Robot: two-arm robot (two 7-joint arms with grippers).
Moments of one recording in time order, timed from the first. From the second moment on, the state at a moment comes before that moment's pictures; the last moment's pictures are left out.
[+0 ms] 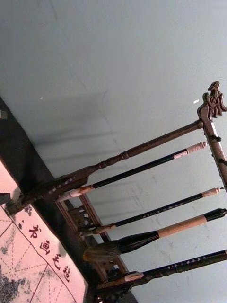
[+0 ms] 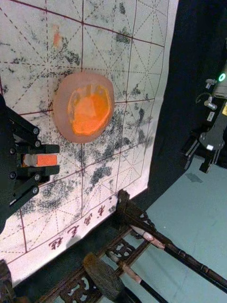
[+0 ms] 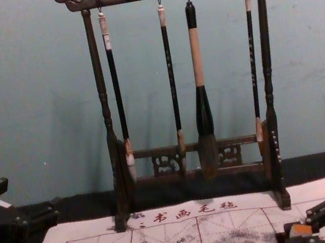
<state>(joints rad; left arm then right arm) -0.20 0.60 0.45 -1.41 -0.25 -0.12 0.03 0.48 0.52 -0.60 -1.03 0.27 -0.43 0.90</state>
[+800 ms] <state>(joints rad) -0.20 0.60 0.45 -1.41 -0.25 -0.12 0.03 0.49 0.55 -0.54 -1.10 0.41 -0.38 0.96</state>
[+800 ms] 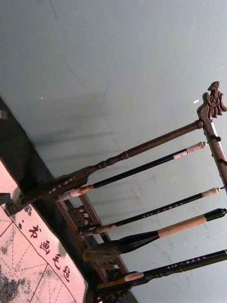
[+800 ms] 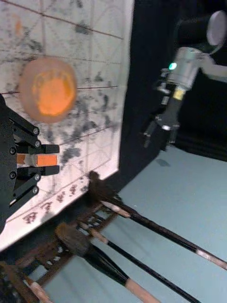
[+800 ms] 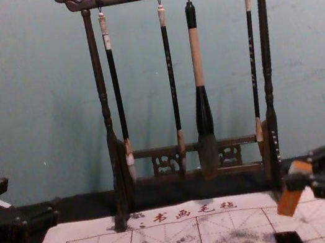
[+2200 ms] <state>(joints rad) -0.20 0.60 0.45 -1.41 -0.25 -0.12 0.03 0.75 0.32 -0.76 -0.76 0.45 -0.42 1.27</state>
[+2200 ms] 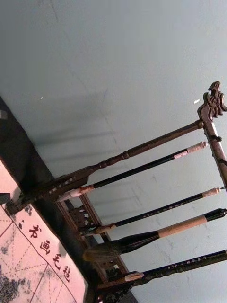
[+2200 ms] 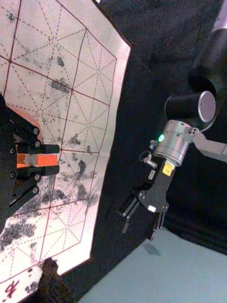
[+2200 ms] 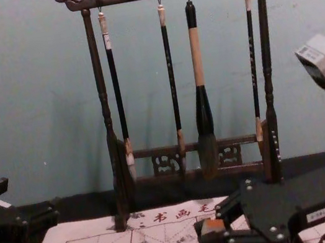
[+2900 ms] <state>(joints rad) -0.20 0.60 0.45 -1.41 -0.25 -0.12 0.03 0.79 0.31 -0.80 -0.72 0.39 -0.39 1.25</state>
